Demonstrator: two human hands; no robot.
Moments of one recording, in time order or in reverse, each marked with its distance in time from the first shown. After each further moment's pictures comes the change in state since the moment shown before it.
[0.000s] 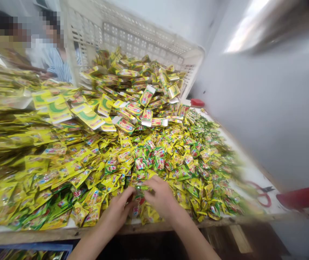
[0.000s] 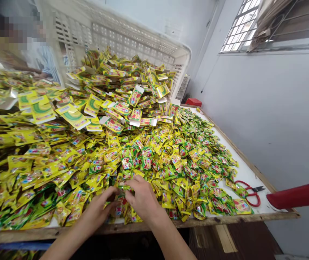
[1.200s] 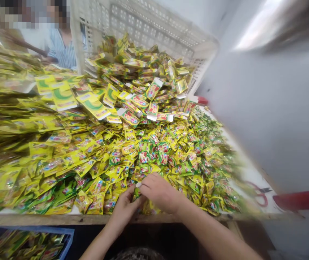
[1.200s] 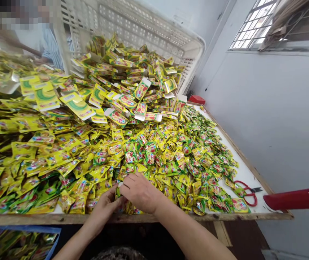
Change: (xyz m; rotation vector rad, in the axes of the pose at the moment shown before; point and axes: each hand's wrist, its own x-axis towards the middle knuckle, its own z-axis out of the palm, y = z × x) left_hand -0.010 0.010 0.032 -0.698 0.090 -0.277; right_hand 0.014 -0.004 -0.003 -0.561 -0.447 -0.574
